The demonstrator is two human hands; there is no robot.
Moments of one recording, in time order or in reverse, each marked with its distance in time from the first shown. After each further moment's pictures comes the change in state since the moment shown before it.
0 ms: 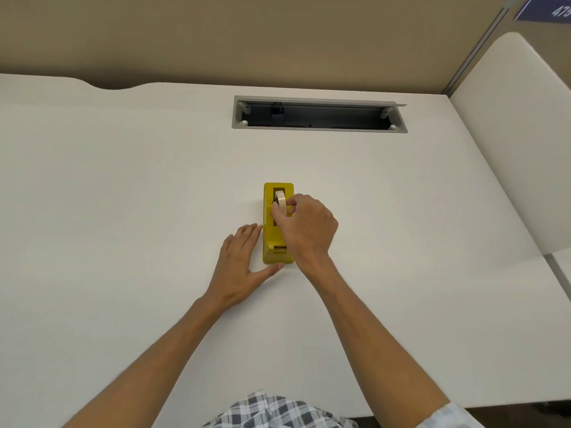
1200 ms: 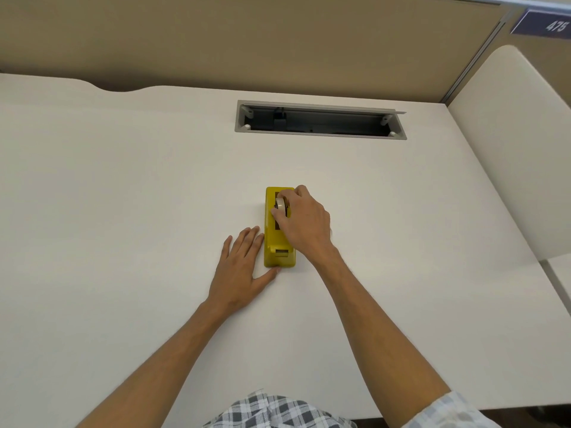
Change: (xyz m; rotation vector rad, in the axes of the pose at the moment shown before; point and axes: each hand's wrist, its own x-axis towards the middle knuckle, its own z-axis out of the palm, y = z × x) left_hand -0.003 -0.012 0.010 0.302 0.032 0.093; right_hand 0.020 0.010 0.002 -0.051 -0.293 -0.192
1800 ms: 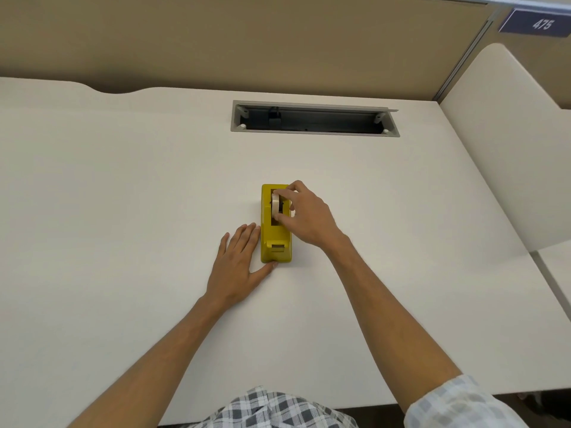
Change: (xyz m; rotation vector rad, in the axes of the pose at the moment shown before) left_hand 0.000 0.001 -0.002 -0.003 -0.023 -0.003; right_hand 0.004 0.022 -0.016 0.061 -0.171 -0.145
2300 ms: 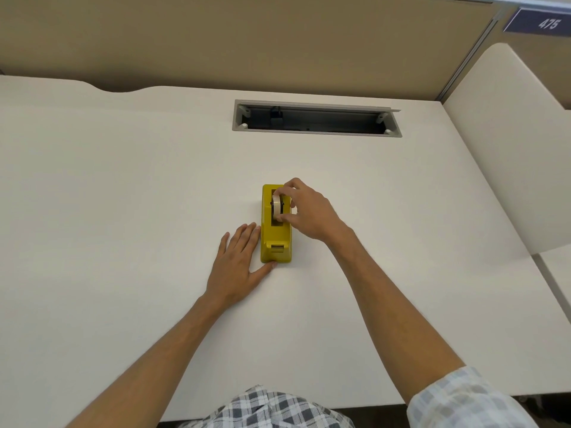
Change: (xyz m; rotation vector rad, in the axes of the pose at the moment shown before) left_hand 0.000 0.002 -0.001 0.015 -0.013 0.000; right_hand 0.009 0.005 -0.011 -0.036 -0.098 -0.074
